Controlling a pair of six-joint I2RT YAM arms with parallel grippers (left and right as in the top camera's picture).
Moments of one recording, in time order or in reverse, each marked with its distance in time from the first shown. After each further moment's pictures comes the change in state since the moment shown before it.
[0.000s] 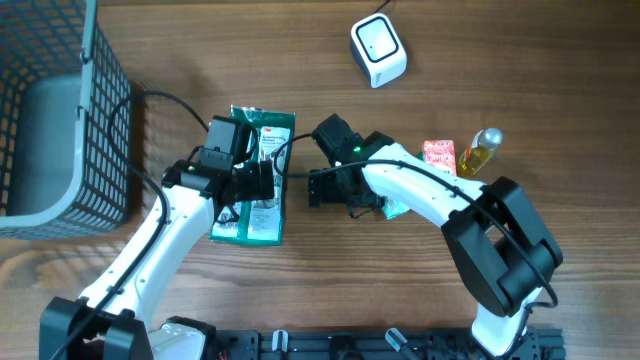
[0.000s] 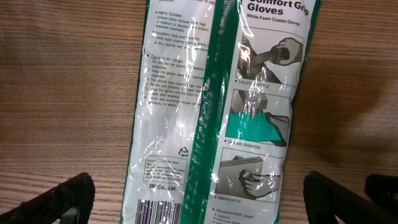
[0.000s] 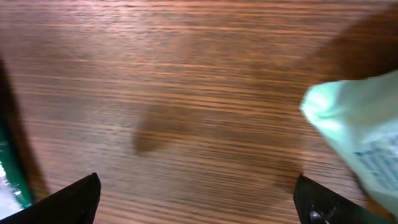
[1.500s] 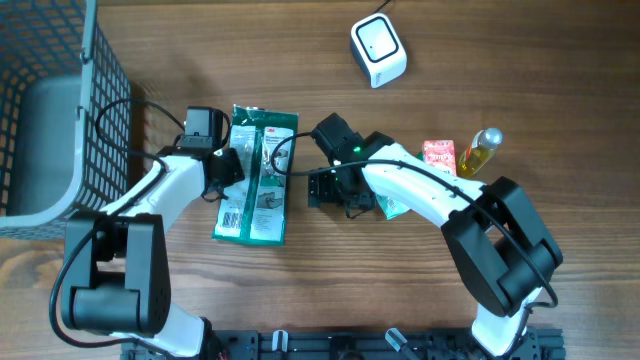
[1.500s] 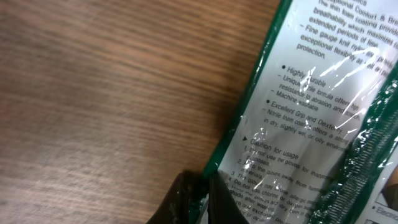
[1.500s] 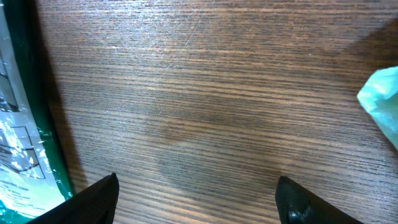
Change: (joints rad) left arm 0.197 0.313 0.004 0.255 0.075 -0.042; right arm 0.000 0.000 0.000 0.014 -0.071 0.023
